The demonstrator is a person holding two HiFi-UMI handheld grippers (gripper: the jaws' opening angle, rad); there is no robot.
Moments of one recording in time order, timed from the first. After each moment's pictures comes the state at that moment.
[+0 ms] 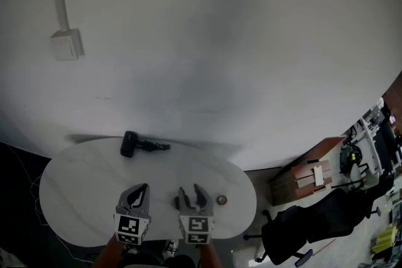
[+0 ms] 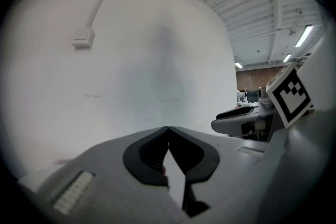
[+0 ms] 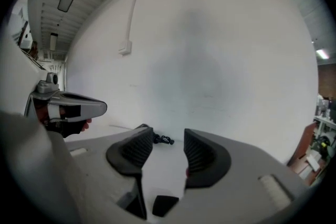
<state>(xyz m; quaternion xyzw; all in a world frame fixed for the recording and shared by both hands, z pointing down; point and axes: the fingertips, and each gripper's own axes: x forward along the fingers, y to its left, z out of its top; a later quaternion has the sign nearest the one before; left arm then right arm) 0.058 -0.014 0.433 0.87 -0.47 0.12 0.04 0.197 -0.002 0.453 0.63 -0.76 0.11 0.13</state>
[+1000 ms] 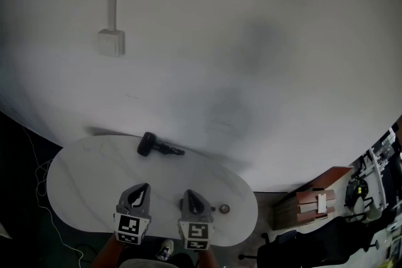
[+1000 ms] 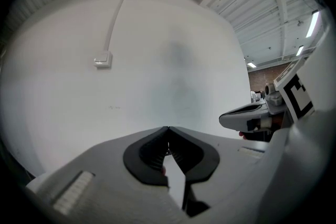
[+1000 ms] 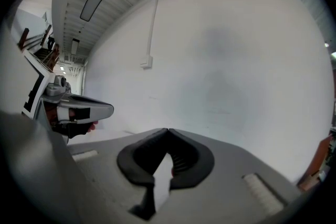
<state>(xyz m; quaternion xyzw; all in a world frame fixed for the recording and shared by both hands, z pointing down) 0.020 0.026 0.396 0.83 -0.55 0.10 0.01 0.158 0.029 0.410 0.57 -0.81 0.04 0.11</state>
